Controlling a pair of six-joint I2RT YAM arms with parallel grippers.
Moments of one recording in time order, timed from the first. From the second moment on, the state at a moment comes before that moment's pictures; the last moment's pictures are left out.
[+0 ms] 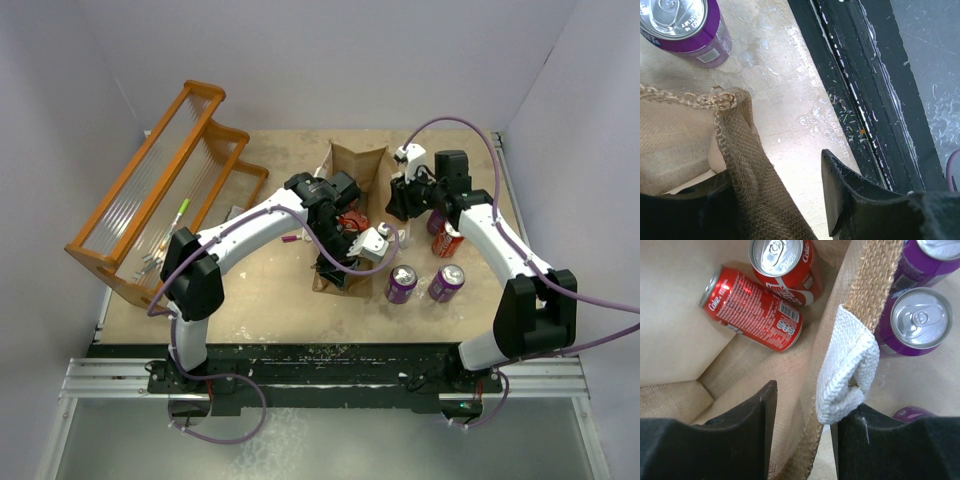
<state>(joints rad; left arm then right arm) -0.84 1.93 1.79 -1.23 0.75 0.99 0.16 1.48 1.14 -0.38 -0.44 -0.27</state>
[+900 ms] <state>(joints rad) -0.79 1.98 1.97 -1.20 0.67 0.88 0.17 1.52 1.33 -0.41 -0.51 -0.29</state>
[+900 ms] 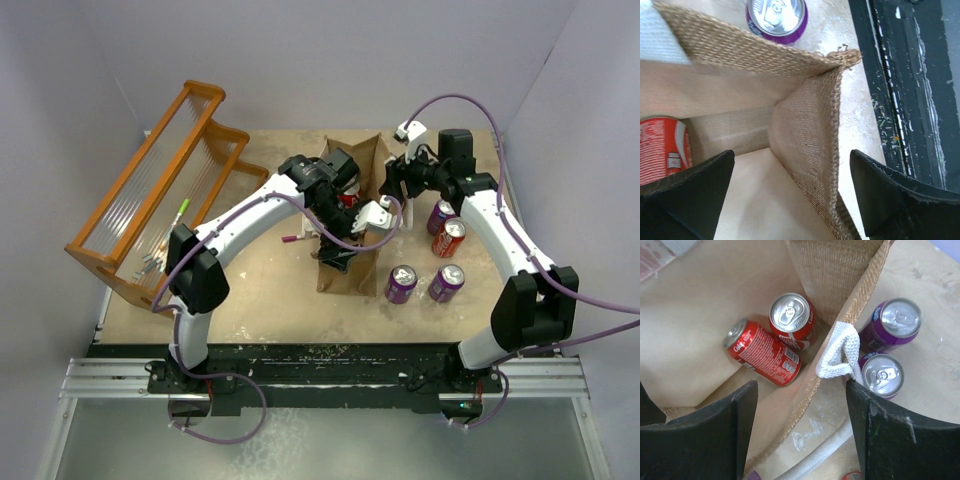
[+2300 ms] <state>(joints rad) -0.38 1.63 1.68 -0.70 0.61 0.22 0.49 1.81 1.53 -0.47 -0.20 -0.21</state>
